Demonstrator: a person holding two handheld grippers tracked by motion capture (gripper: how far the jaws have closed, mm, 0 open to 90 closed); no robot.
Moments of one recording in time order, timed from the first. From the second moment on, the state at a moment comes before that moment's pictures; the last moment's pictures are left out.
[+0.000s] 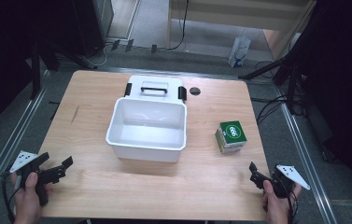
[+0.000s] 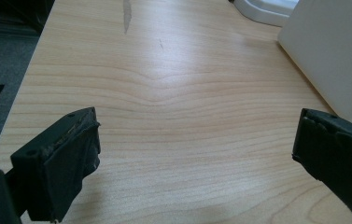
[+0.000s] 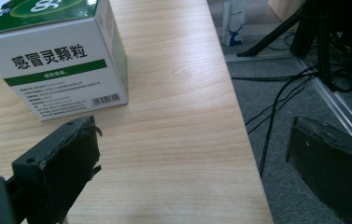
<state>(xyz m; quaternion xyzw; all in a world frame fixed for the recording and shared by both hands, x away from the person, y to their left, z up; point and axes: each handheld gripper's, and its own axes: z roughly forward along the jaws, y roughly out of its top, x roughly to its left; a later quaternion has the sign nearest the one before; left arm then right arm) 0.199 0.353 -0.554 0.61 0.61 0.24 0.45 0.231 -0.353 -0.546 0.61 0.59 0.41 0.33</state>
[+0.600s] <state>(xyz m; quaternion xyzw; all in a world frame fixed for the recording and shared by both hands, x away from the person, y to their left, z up) 0.197 0.354 -0.554 0.60 0.61 0.24 0.45 0.243 -0.330 -0.523 0.60 0.64 0.34 0.34</state>
